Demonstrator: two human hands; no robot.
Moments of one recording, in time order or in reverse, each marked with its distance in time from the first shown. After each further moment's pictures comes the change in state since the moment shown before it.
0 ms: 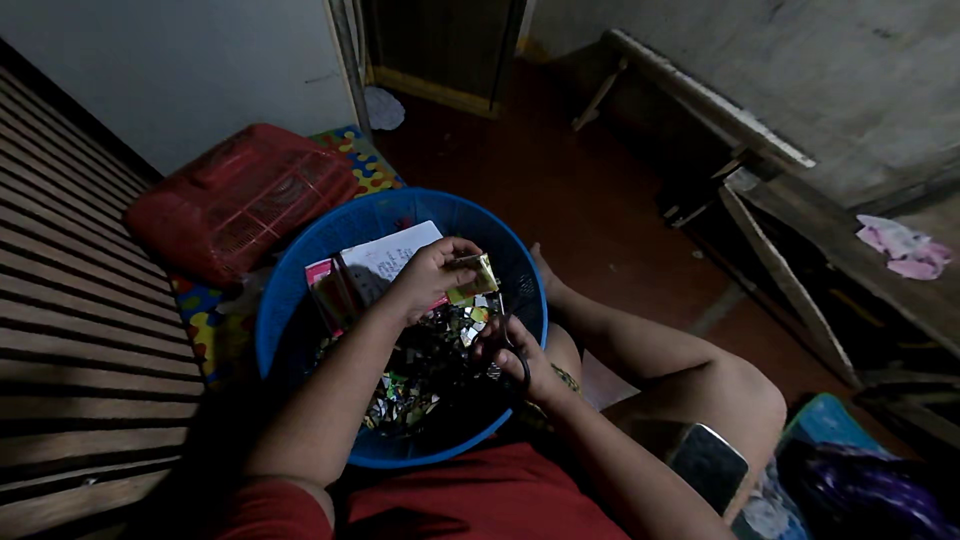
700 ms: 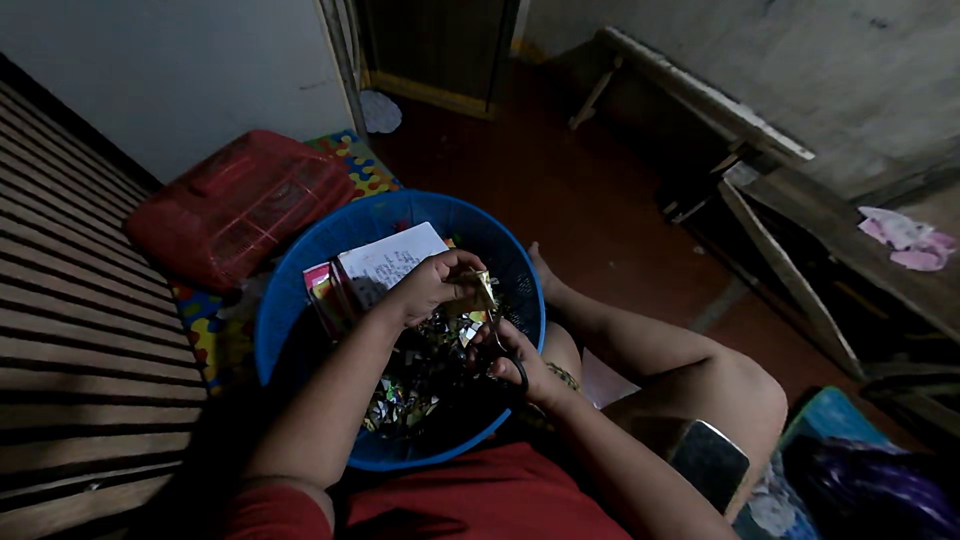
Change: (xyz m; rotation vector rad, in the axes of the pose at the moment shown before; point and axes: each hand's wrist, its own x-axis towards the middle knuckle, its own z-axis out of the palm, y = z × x) left_hand 0.006 -0.016 -0.003 -0.108 -0.167 0.015; right_hand 0.000 -0.001 0.000 0.065 -0.083 0.026
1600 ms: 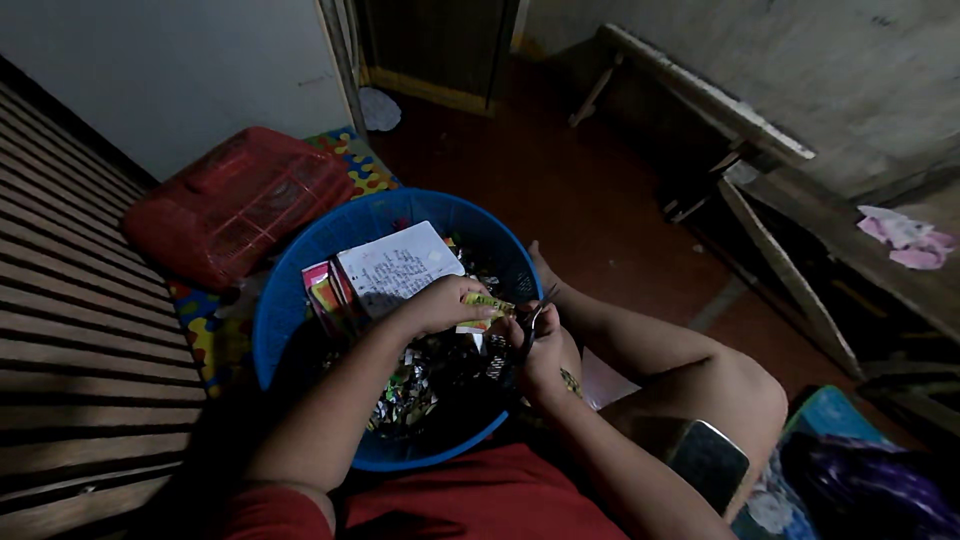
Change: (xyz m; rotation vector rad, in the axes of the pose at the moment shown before) left_hand 0.005 0.003 0.017 0.426 -0.131 -0.314; right_hand 0.011 0.003 0.012 -0.032 0.785 -0.228
